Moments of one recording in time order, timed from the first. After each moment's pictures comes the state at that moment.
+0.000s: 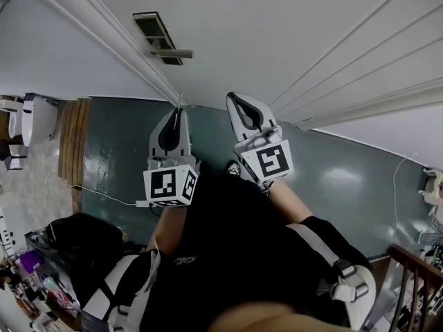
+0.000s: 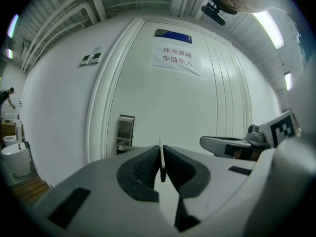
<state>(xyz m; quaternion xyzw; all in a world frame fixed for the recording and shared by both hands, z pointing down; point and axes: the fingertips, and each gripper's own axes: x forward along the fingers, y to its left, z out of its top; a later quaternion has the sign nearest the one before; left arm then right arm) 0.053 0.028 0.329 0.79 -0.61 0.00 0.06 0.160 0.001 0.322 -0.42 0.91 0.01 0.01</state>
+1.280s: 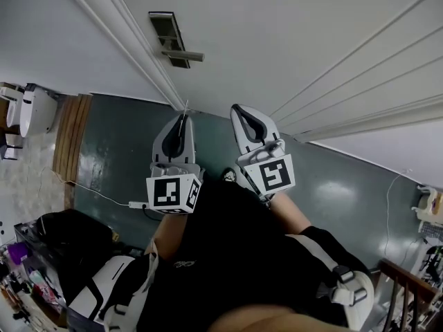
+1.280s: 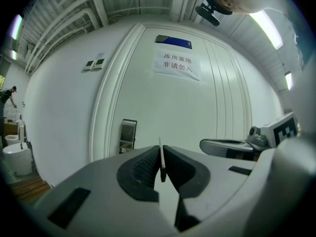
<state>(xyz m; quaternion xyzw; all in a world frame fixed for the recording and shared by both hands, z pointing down) 0.054 0.038 0.319 0.79 -0.62 -0.02 0.05 0.155 0.014 0.315 -0.41 0.91 0.03 0.00</state>
